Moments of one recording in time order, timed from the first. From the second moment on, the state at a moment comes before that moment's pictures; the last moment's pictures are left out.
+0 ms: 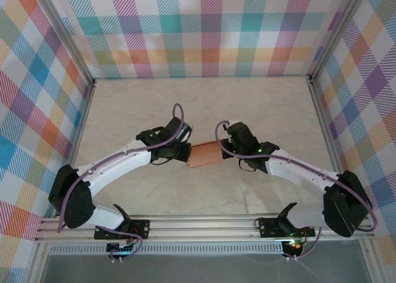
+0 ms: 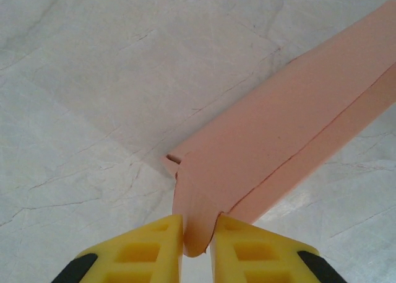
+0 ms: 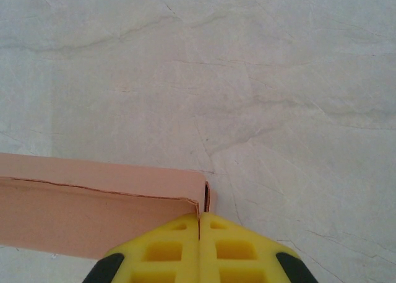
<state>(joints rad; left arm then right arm) -0.76 1.42 1.10 -0.72 -0.06 -0.39 0.73 1.29 0.82 -0.31 0.17 0.34</state>
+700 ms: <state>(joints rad) -0.76 1.43 1.13 -0.76 -0.05 -0.42 0.73 1.30 0.82 -0.31 0.16 0.34</state>
